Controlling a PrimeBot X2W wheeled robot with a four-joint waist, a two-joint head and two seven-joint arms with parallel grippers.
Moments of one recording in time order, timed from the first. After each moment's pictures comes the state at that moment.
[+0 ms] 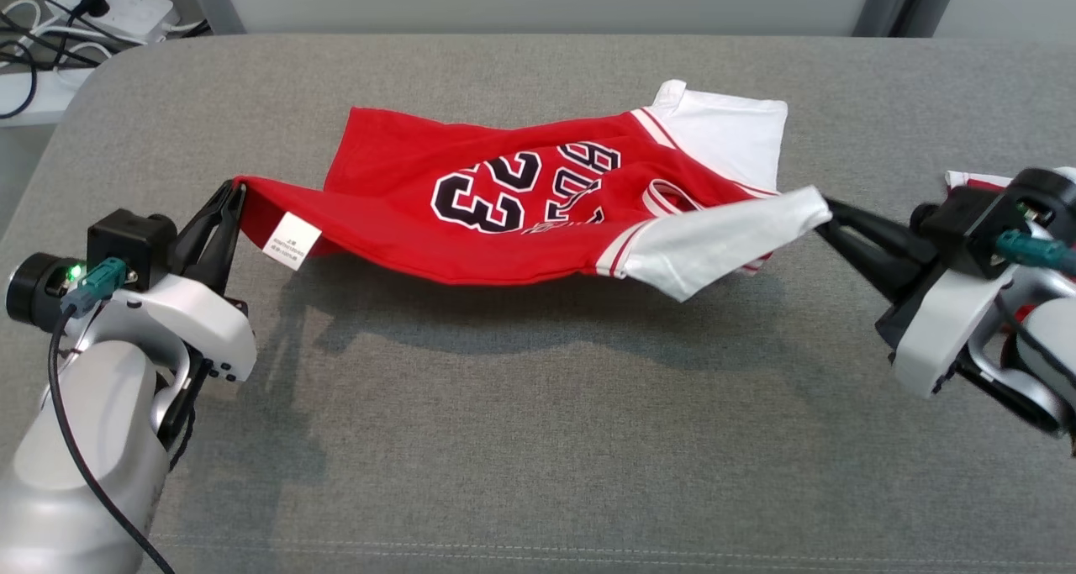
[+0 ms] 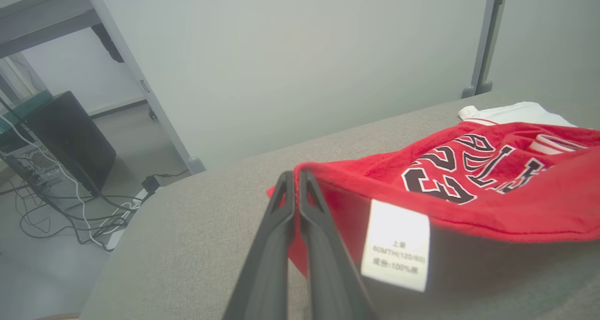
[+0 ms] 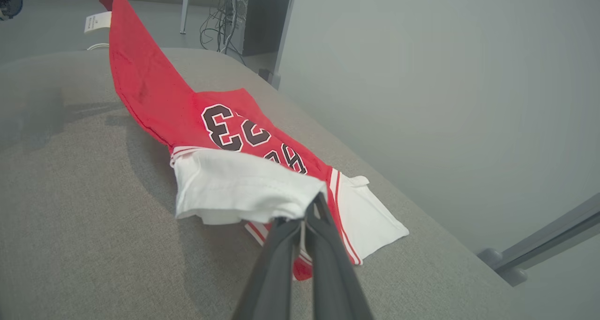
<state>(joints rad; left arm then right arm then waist) -0.63 0.34 -0.33 0.72 -0.31 -0.13 -0.25 -0.86 -0.74 1.10 0.24 0.68 0.13 -0.16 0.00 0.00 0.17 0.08</state>
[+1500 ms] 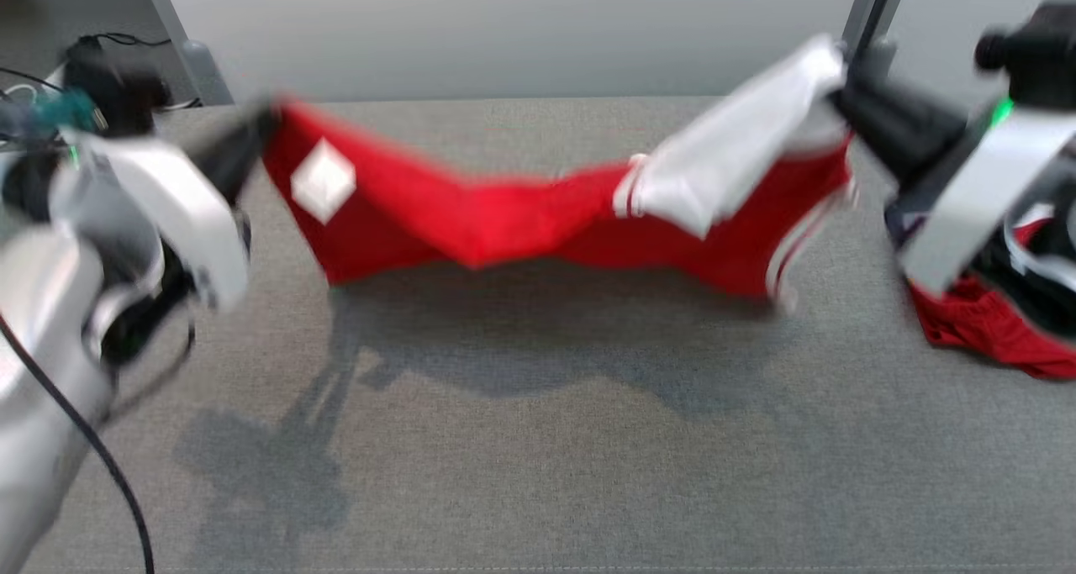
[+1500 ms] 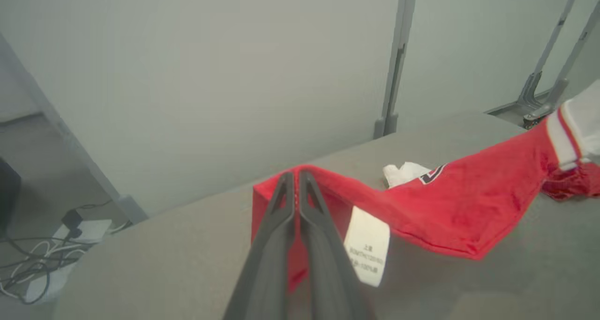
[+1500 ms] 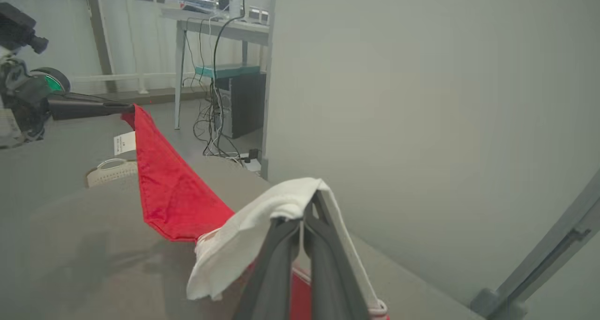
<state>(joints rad) -0.88 0.55 -0.69 0.46 -0.86 -0.13 0.11 -1.05 -0.71 0.99 0.19 0.97 0.13 -0.05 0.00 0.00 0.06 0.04</state>
